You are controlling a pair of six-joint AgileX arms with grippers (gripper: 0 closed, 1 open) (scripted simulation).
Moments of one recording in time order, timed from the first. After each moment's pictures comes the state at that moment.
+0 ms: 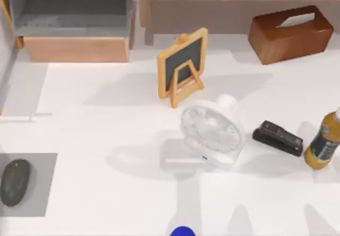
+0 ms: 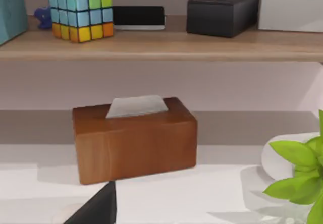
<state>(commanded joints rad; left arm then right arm) 0.63 1.76 0.47 0.79 0.47 1.05 0.00 0.00 0.00 0.00 0.00 0.00</state>
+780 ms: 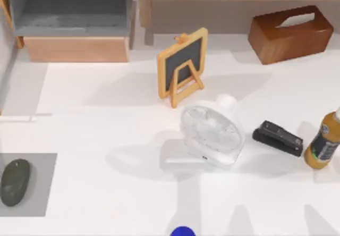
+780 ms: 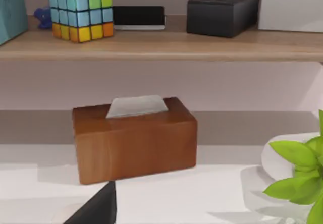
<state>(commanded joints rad) 0.72 1.99 0.44 1.54 0.76 1.59 0.00 0.00 0.00 0.00 0.00 0.00</state>
